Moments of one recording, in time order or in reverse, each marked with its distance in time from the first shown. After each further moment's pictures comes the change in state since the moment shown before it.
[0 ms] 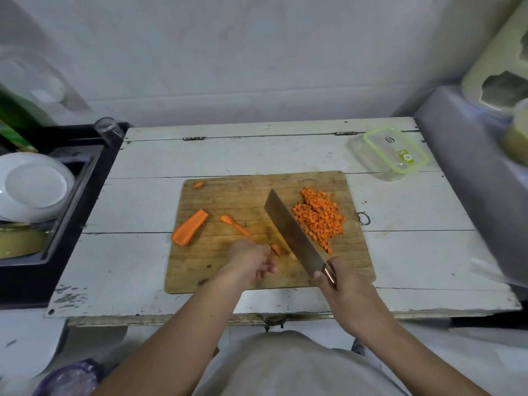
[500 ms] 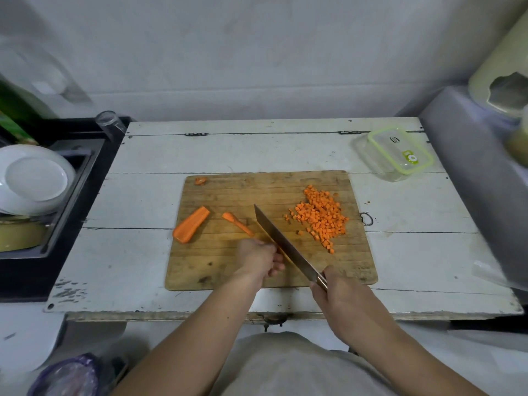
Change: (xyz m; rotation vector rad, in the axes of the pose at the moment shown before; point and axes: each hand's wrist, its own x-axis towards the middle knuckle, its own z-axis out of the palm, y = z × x) left_hand -0.003 -0.008 0.015 -0.118 0.036 0.080; right_hand -0.009 -0.011 0.004 -0.264 -0.065 -0.034
